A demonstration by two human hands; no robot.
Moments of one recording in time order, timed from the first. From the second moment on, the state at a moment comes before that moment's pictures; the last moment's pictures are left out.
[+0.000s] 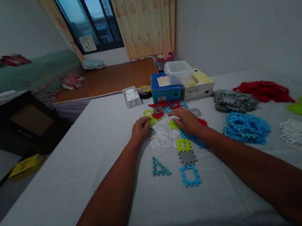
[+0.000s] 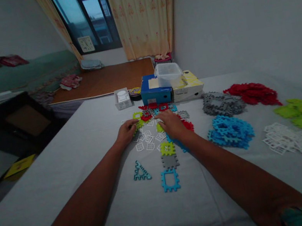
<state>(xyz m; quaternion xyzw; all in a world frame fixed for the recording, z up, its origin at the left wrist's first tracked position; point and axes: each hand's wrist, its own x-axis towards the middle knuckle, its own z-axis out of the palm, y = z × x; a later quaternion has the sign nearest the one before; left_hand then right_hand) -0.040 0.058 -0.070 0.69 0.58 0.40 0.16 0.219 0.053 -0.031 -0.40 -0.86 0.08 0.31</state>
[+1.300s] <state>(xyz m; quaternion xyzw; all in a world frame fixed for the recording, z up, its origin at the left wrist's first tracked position) -0.040 0.052 -0.063 0.68 0.60 0.39 0.15 0.193 0.030 -0.044 -0.38 -0.89 0.11 0.25</state>
